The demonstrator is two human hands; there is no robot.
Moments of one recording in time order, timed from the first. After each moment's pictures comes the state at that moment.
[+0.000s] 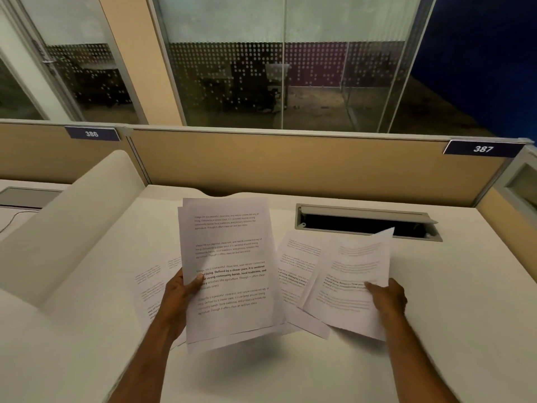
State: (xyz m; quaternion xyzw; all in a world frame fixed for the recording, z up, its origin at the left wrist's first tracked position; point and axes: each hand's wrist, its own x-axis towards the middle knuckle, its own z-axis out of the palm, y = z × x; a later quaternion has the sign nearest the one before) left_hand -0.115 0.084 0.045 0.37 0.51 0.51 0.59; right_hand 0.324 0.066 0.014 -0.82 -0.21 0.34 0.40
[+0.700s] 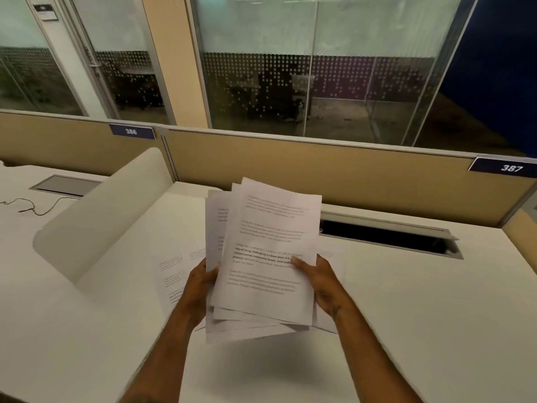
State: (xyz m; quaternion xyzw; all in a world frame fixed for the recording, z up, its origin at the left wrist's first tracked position) left_hand -0.106 0.064 0.070 0.35 0.47 0.53 0.62; right_hand 0.166 0.081 0.086 -0.48 -0.38 0.63 0.47
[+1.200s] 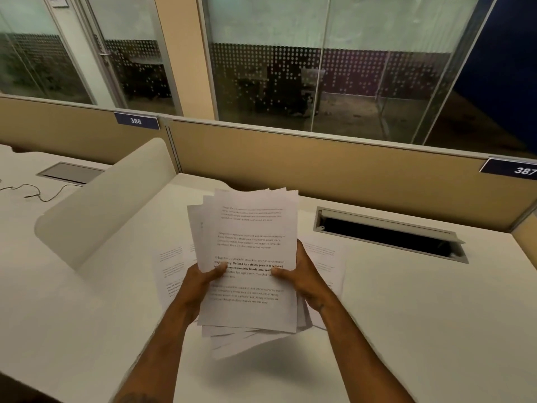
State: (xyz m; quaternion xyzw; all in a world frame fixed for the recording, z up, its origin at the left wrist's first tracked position) left_hand -0.104 0.062 0.062 0.36 0.53 0.49 0.59; right_hand 0.147 0.086 0.083 -0.49 -0.55 0.56 0.38
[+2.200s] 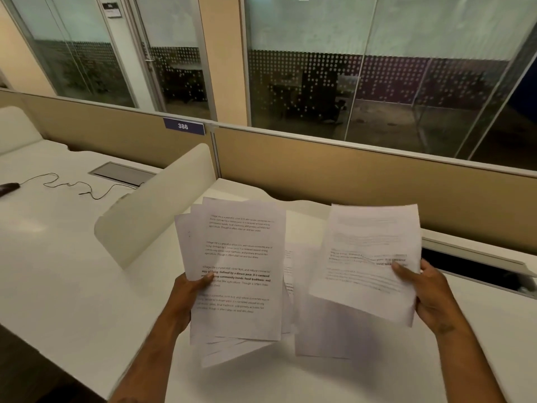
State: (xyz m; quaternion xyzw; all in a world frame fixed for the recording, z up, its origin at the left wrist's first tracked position) left_hand -0.238 0.063 0.052 0.30 0.58 0.54 0.53; right_hand 0.237 0.116 0.102 -0.55 -0.33 0.55 0.54
